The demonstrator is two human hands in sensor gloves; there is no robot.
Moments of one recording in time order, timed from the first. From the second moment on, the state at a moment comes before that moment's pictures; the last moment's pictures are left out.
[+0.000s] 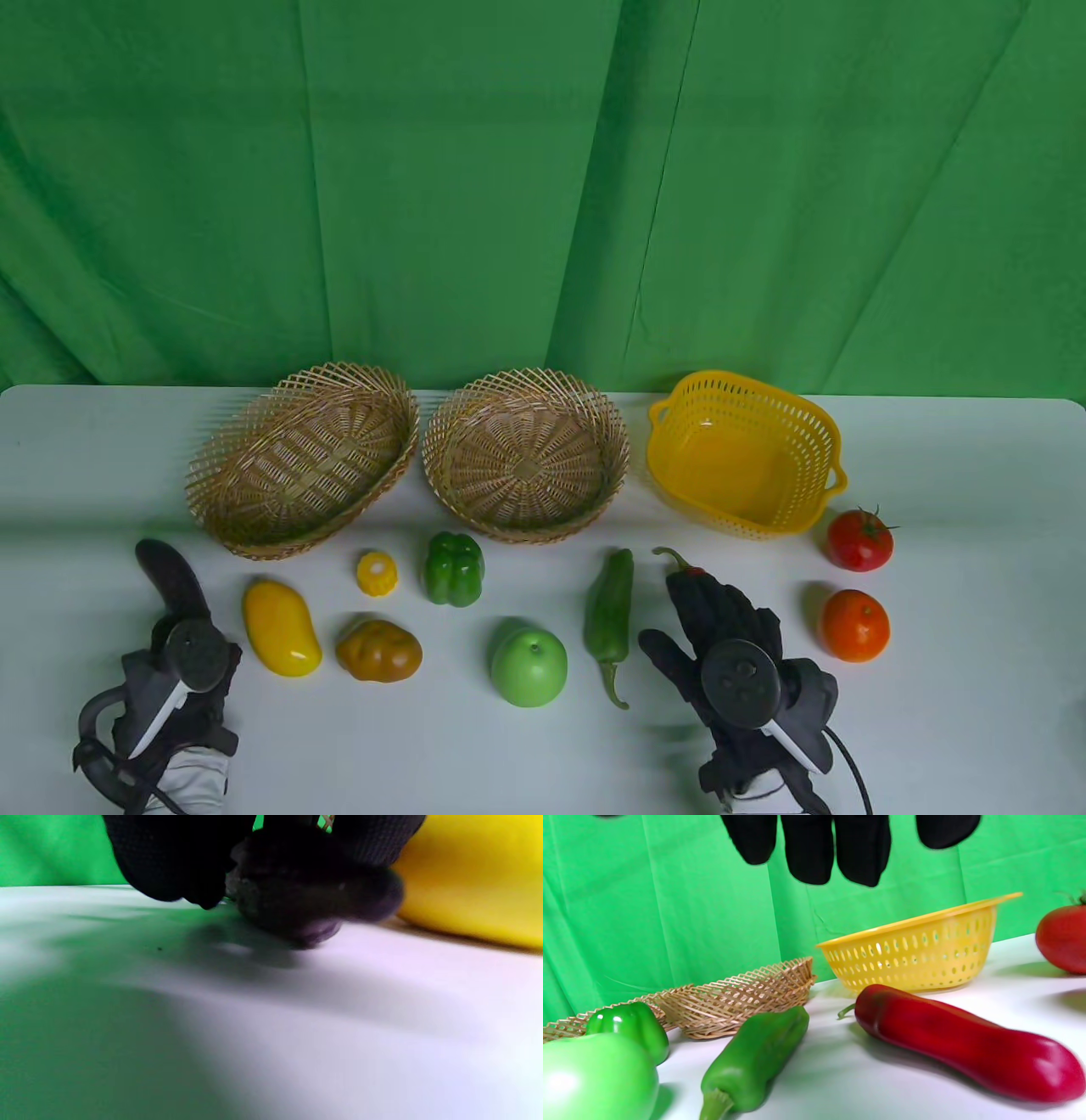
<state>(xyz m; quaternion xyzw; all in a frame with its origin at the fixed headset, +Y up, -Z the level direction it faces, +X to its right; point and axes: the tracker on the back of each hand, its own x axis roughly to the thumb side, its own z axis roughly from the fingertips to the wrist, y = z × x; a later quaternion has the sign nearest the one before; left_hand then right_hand) -0.367 -0.782 -0.273 -0.09 0.20 0.03 0.98 0.180 -0.684 -0.265 0.07 -0.08 0.98 0.16</state>
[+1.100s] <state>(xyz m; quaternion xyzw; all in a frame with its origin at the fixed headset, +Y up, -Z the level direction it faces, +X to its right) -0.367 -0.732 -0.282 0.06 0.21 0.11 0.97 0.181 -0.683 -0.264 0.07 -0.07 0.98 0.17</state>
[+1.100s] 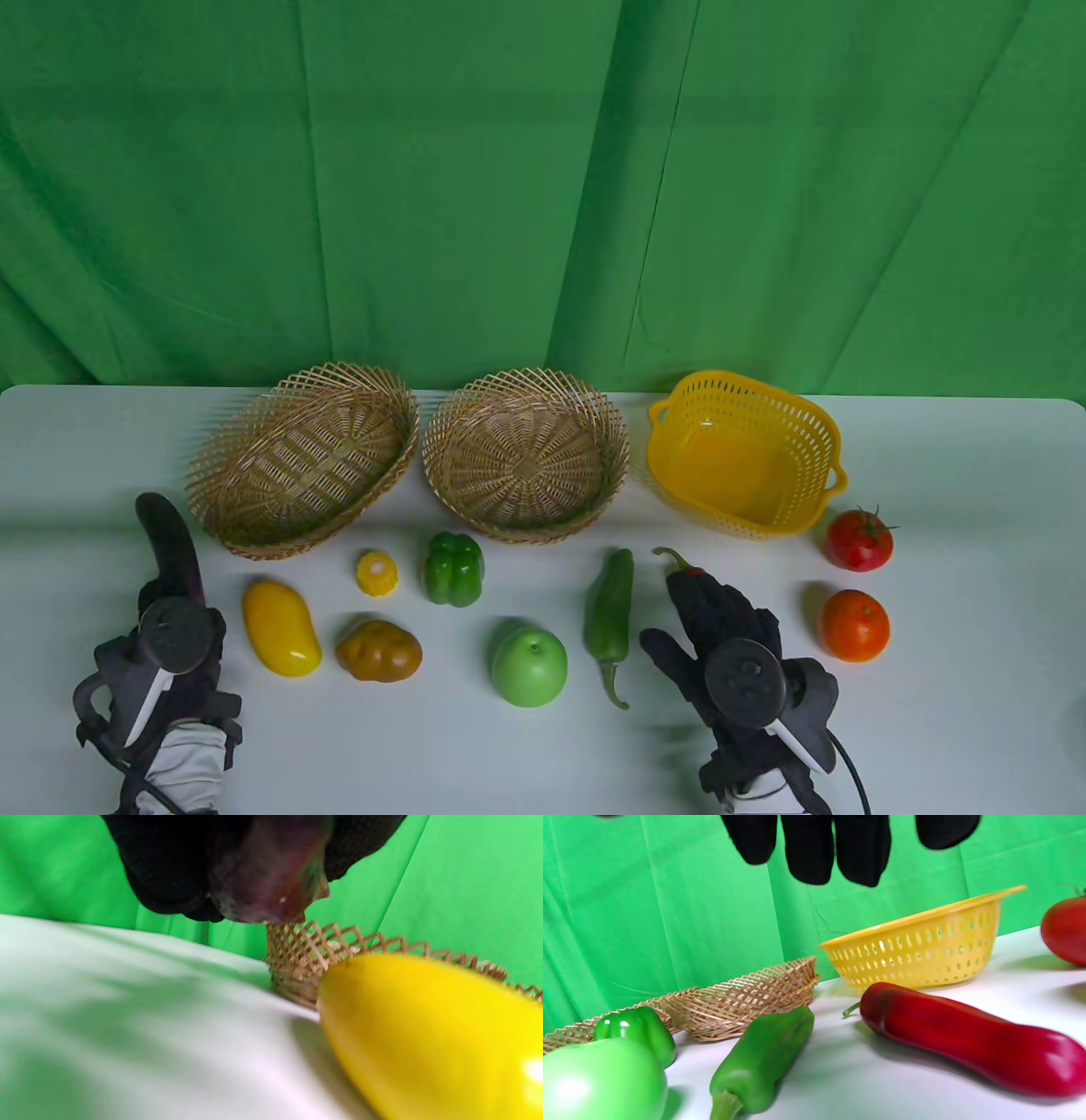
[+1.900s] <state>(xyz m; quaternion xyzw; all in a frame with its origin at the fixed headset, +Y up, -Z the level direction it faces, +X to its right) -0.317 -0.671 -0.398 -0.02 0.06 -0.01 1.00 0.183 -0.684 -0.267 0.04 -0.07 0.99 0.13</state>
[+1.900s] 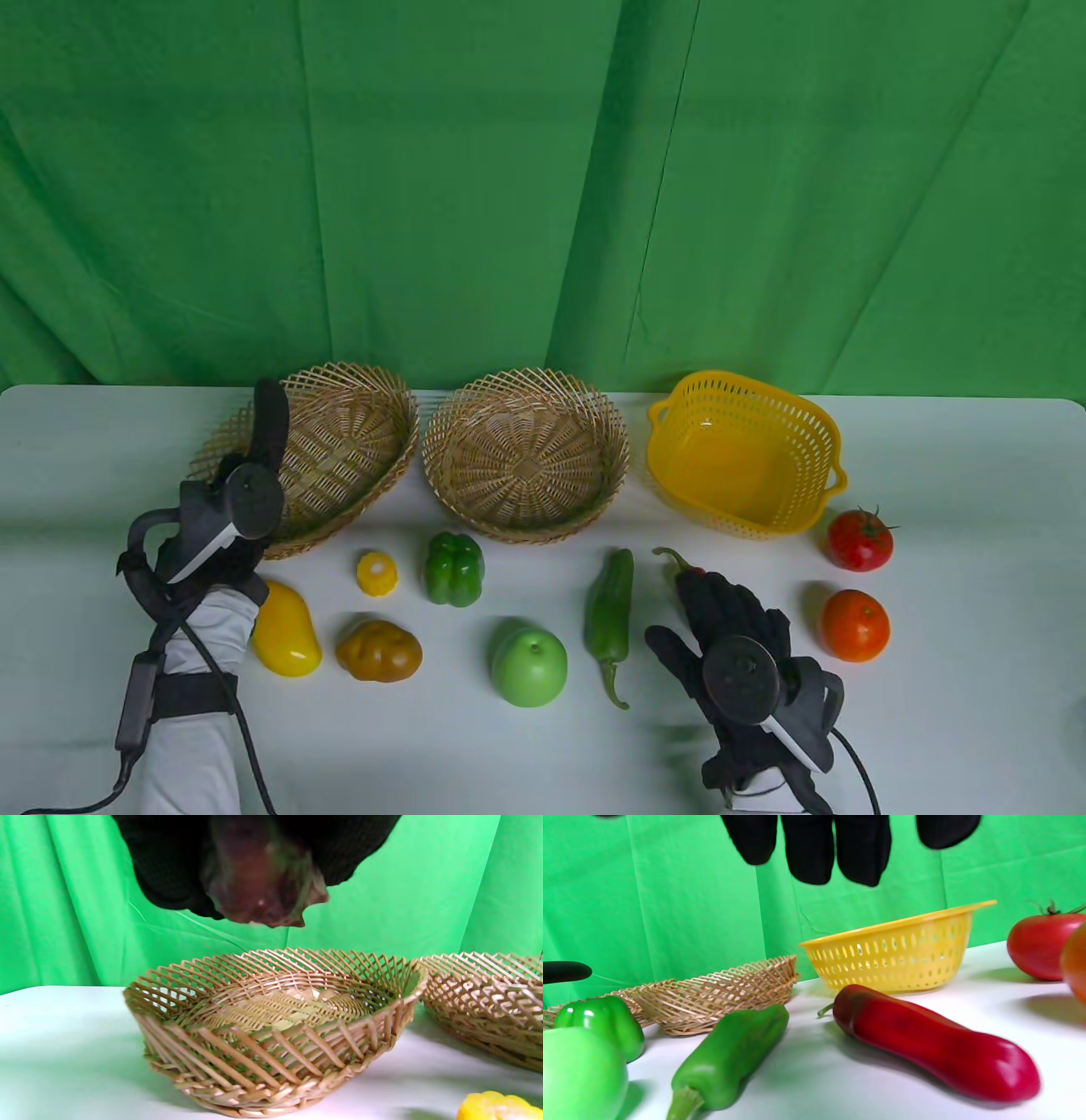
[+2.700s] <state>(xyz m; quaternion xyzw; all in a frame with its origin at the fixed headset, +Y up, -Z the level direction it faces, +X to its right) -0.286 -0.697 -0.439 -0.08 0.08 -0.09 0.99 0.186 -0.686 -0.270 0.03 -0.06 0.99 0.13</state>
